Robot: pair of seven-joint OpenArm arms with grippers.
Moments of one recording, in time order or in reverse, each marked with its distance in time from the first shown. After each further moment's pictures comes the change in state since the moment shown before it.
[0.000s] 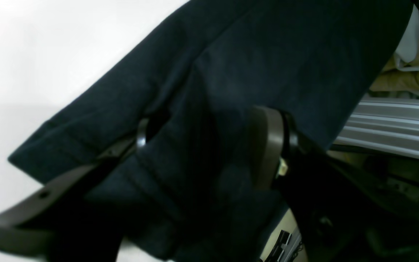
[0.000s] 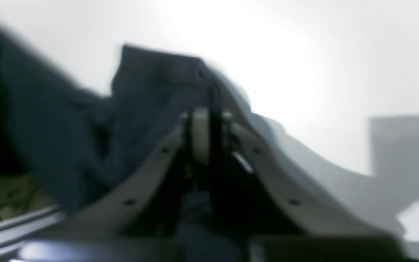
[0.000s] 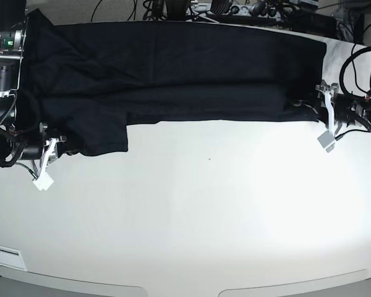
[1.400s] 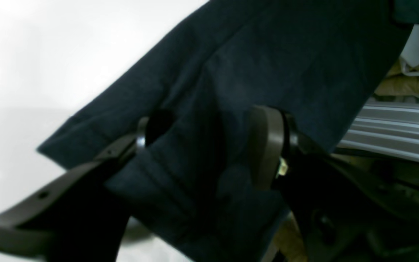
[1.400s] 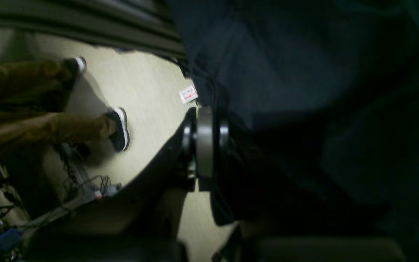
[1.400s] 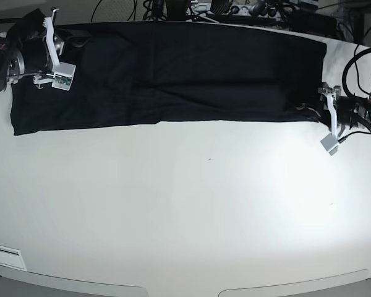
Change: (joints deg) left arm -0.8 -1.3 0.0 -0.1 0.4 0.0 -1.7; right arm -42.6 21.7 -0.2 58.1 9.0 0.2 -2.4
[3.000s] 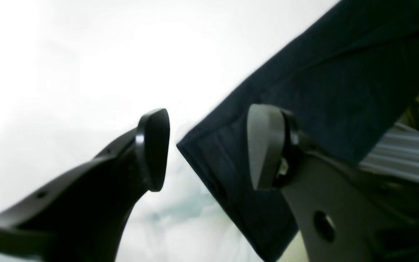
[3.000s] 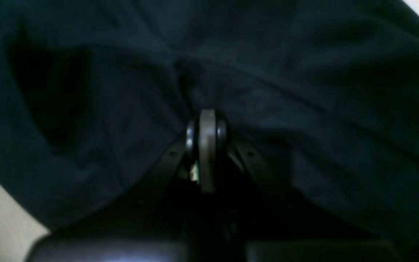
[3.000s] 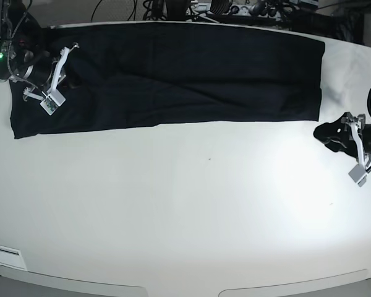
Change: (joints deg) left arm -7.8 -6.8 0.0 0.0 0.4 2.2 -4.5; right arm 0.6 -23.3 11.7 -15.8 -41.5 0.3 26.2
